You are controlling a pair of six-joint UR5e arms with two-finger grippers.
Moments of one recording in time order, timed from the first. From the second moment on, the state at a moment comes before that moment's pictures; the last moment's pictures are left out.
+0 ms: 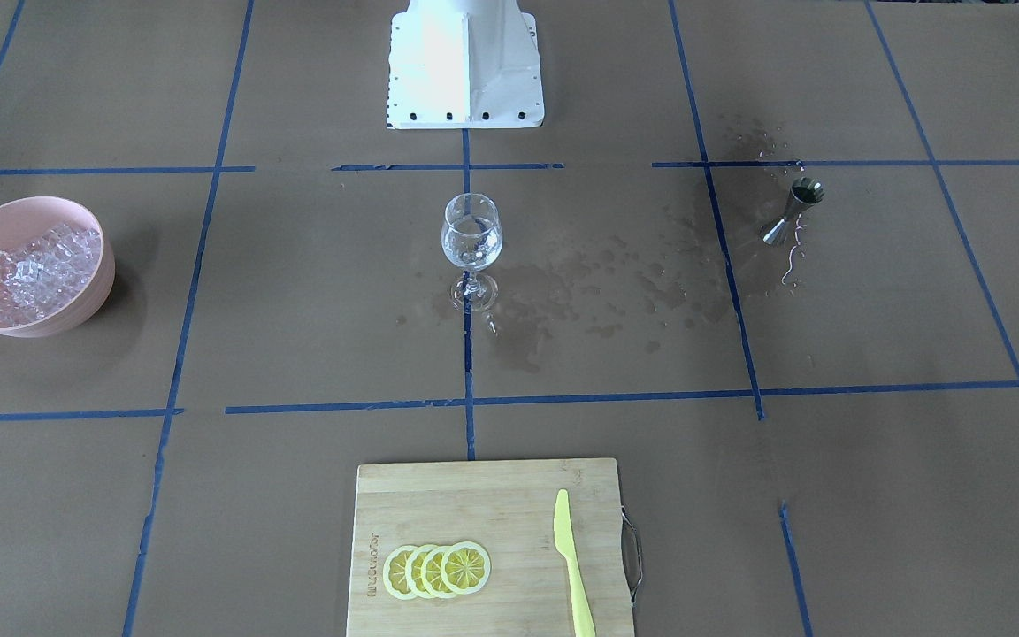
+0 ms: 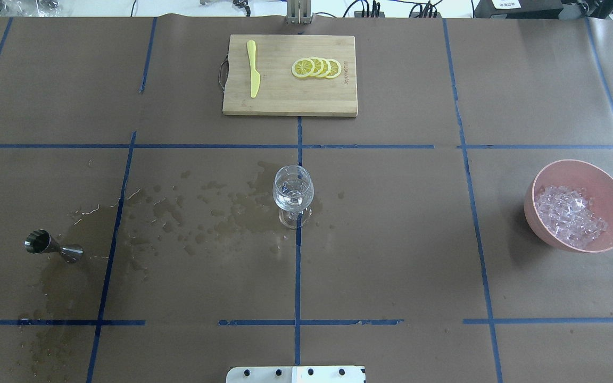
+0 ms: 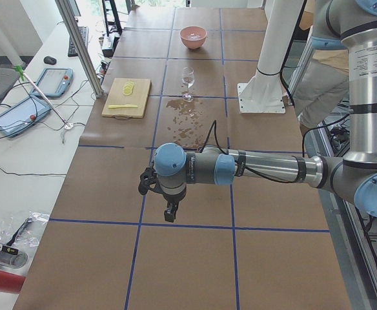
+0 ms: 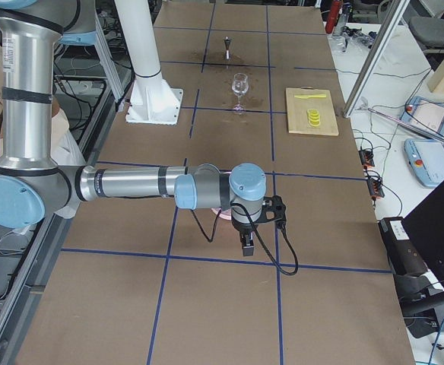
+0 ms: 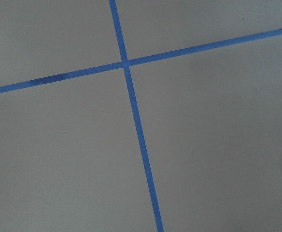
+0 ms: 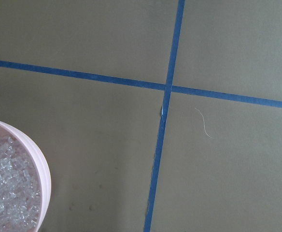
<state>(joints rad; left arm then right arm) -1.58 -1.45 -1.81 -1.48 -2.41 0.19 1.56 -1.67 1.75 -1.57 2.36 -0.08</state>
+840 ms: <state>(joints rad) -1.58 -1.47 -1.87 -1.48 -2.32 0.18 1.56 -1.67 1.75 -1.57 2.37 -0.05</state>
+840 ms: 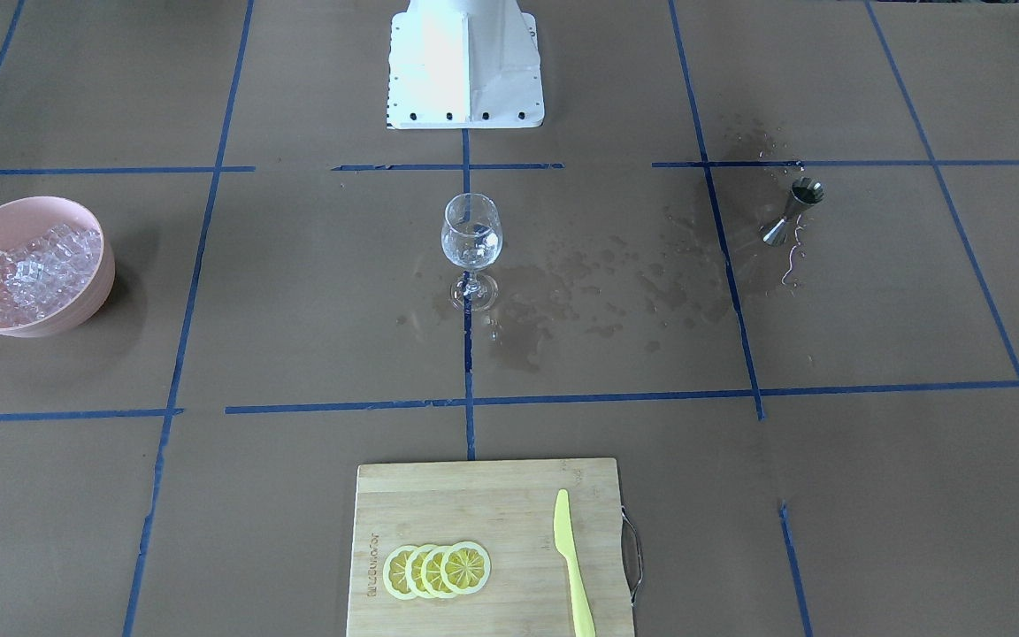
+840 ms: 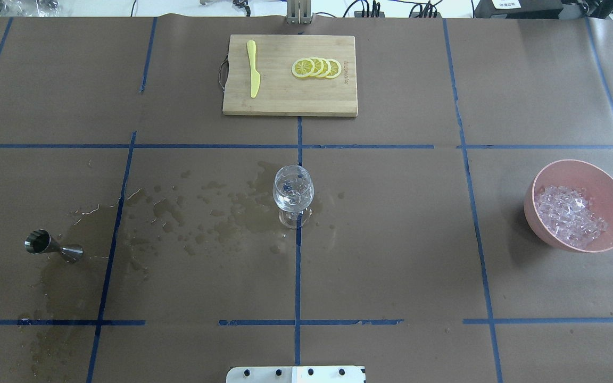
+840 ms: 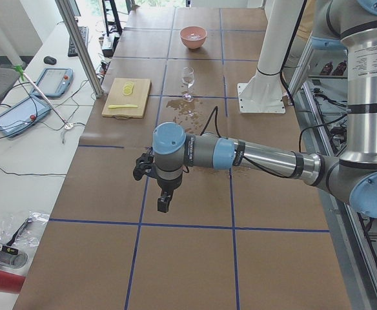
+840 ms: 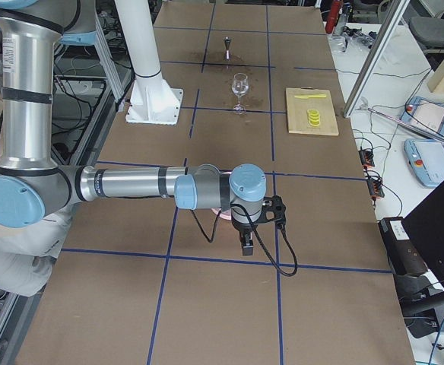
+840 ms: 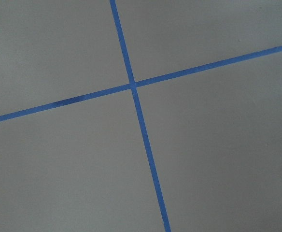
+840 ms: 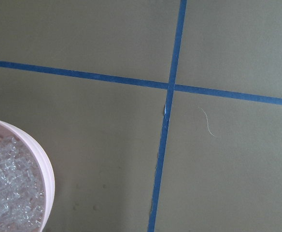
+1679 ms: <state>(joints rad) -1.58 -1.43 -1.87 -1.63 -2.44 0.18 1.56 -1.67 1.75 -1.57 2.37 0.07</state>
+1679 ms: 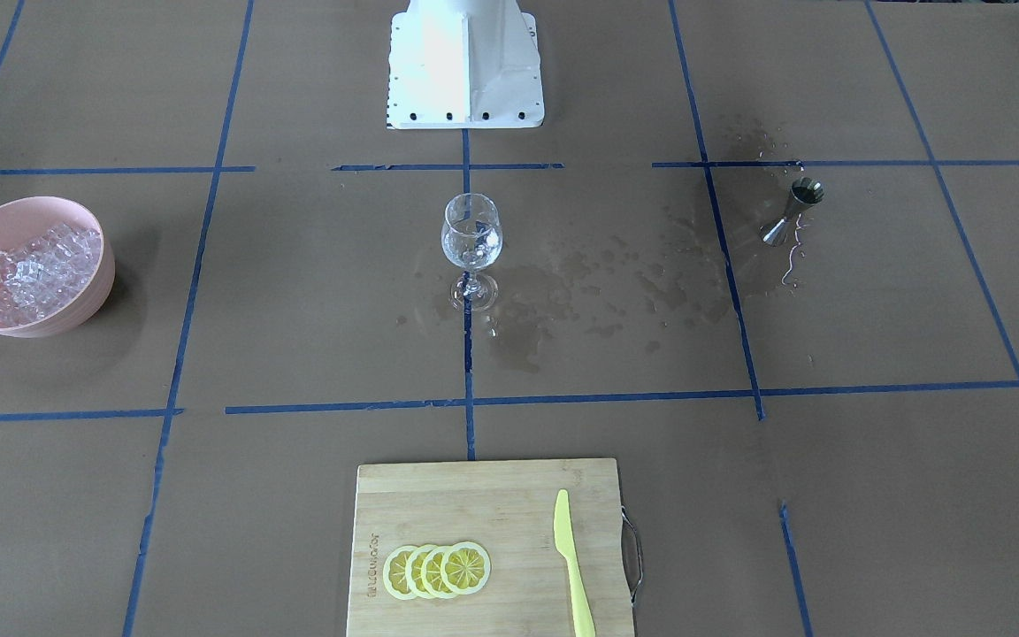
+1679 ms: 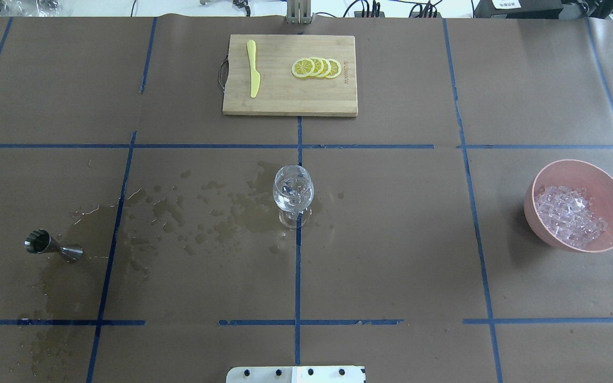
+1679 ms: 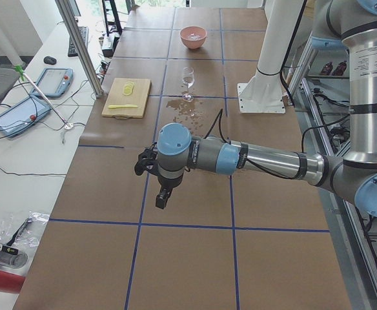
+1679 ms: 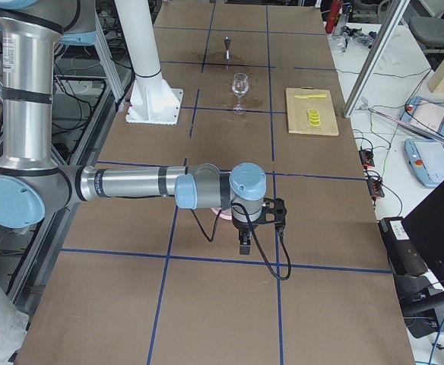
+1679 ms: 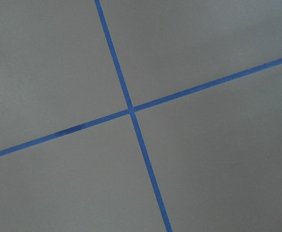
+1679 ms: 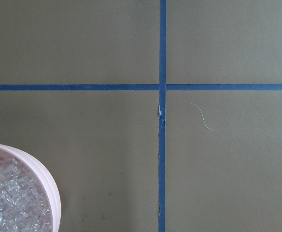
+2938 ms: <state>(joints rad) -1.17 -1.41 -1.84 -2.53 -2.26 -0.66 1.55 -1.67 1.75 -1.57 2.38 0.07</state>
